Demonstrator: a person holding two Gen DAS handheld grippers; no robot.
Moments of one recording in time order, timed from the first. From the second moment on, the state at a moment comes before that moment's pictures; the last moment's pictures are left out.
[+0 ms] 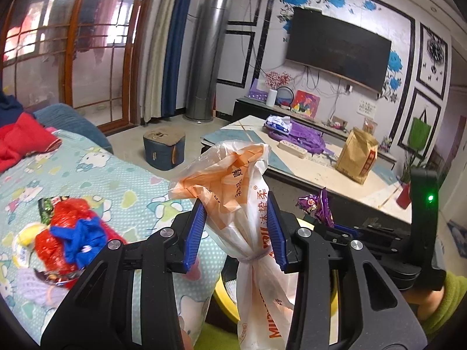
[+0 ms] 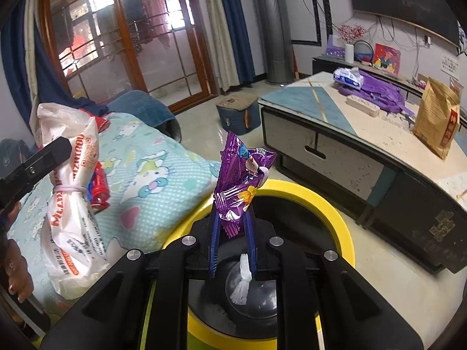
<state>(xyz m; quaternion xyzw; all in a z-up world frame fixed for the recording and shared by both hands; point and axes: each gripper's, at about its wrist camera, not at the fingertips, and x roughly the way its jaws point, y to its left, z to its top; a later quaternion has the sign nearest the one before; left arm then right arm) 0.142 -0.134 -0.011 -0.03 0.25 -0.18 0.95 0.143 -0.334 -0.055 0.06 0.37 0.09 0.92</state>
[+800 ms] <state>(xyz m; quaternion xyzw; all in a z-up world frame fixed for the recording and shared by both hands) 0.193 -0.182 -0.053 0.00 0.31 -0.18 0.93 0.159 -0.358 -0.082 0.13 0.42 0.08 0.90</state>
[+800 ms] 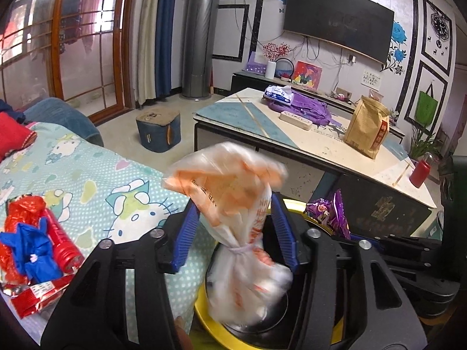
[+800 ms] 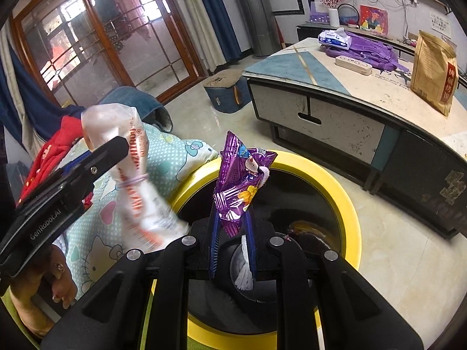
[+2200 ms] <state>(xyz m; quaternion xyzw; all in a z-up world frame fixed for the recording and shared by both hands) 0.125 -0.054 0.006 -0.08 0.22 -0.06 0.97 0.105 -0.279 -0.010 0.05 0.26 0.17 0.95</state>
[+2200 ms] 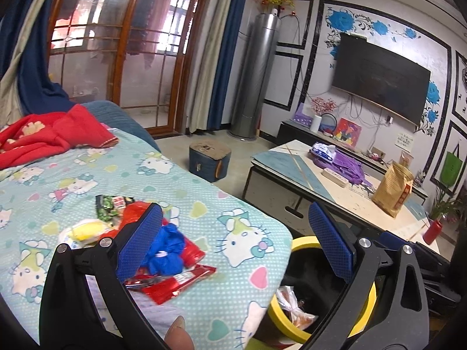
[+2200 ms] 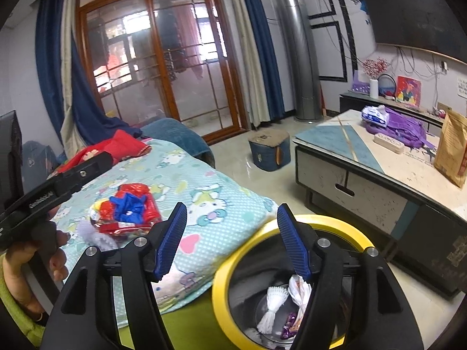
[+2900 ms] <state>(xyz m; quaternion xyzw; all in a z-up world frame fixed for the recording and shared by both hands) 0.113 0.045 0.008 -0.15 0.21 0.03 0.97 0.103 -0.205 -0.015 0.00 0.28 0.24 0.93</state>
